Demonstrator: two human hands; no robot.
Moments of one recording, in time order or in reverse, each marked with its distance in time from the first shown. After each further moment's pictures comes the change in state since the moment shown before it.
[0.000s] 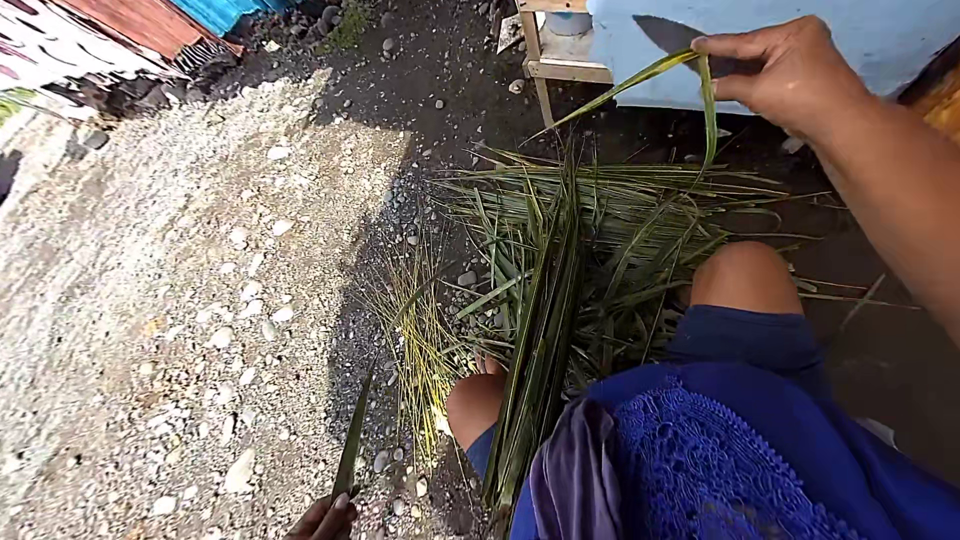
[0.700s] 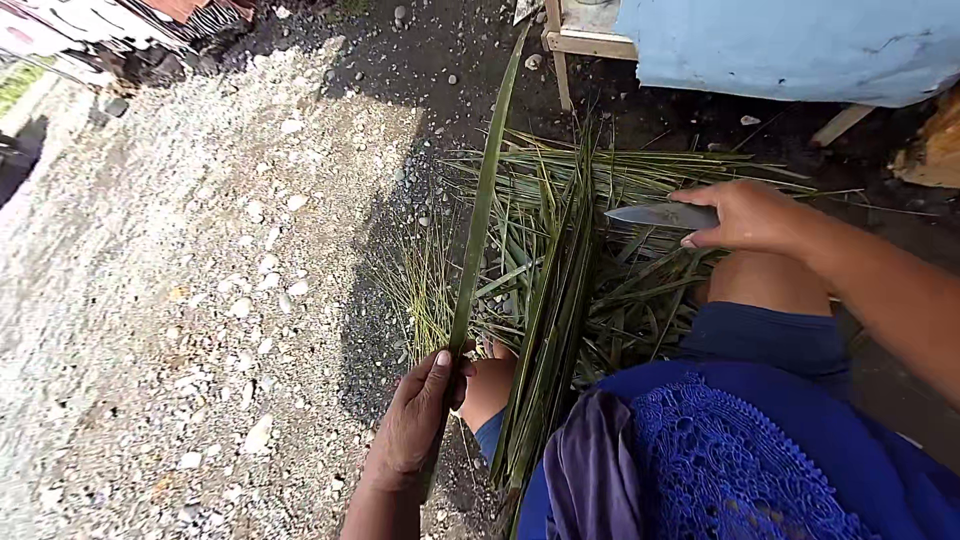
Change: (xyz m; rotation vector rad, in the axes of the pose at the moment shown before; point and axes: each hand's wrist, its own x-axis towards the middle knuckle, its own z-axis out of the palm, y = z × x) left_hand -0.037 0.188 0.144 -0.014 -0.362 0.486; right_hand -0.088 -0.015 0.065 -0.287 -0.578 0.170
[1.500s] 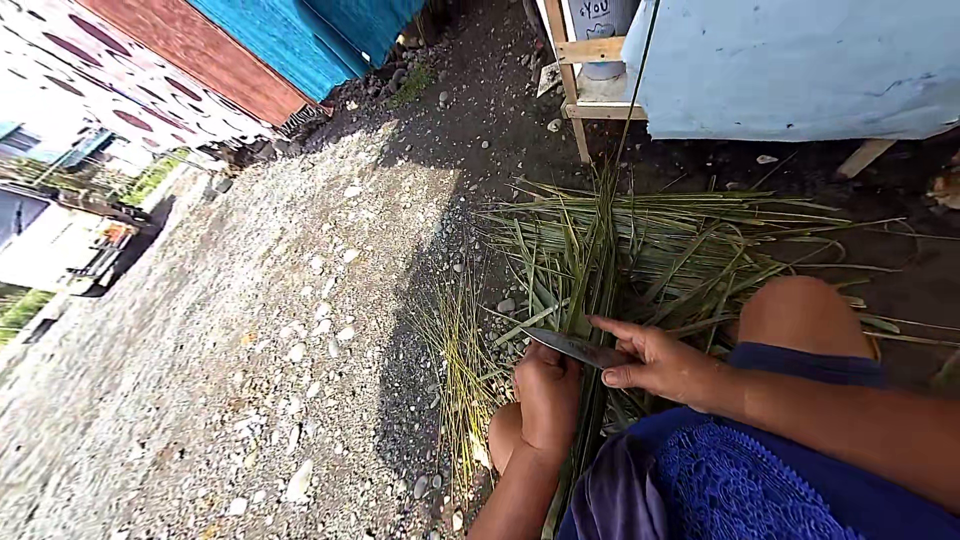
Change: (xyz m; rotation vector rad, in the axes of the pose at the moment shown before) left_hand 0.048 0.044 0.120 0.428 0.353 0.454; right_hand -0.045 -0.120 0.080 1.108 -0.330 -0.105
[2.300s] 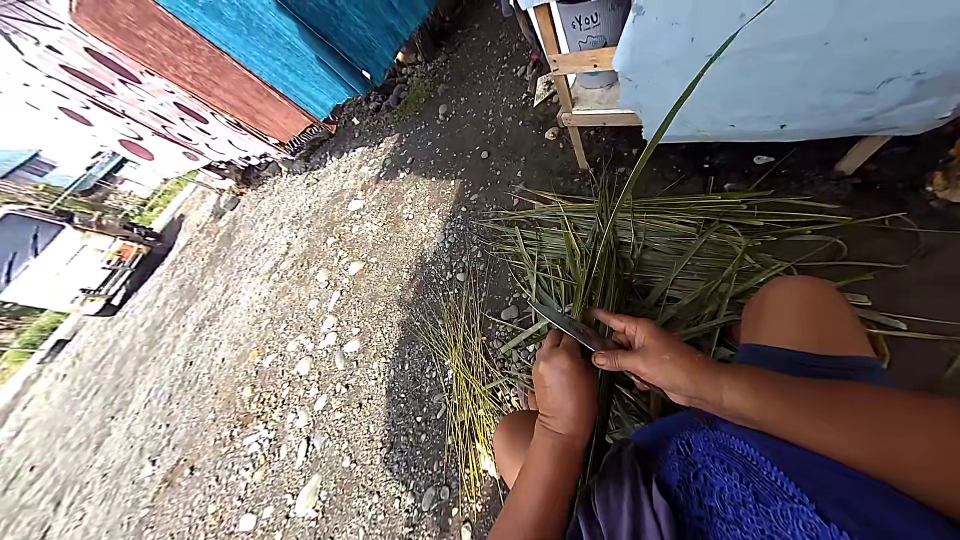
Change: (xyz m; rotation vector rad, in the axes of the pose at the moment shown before) left_hand 0.012 0.010 0.024 0.354 0.026 0.138; right_hand 0.013 -0.008 0.006 0.127 0.148 0.100
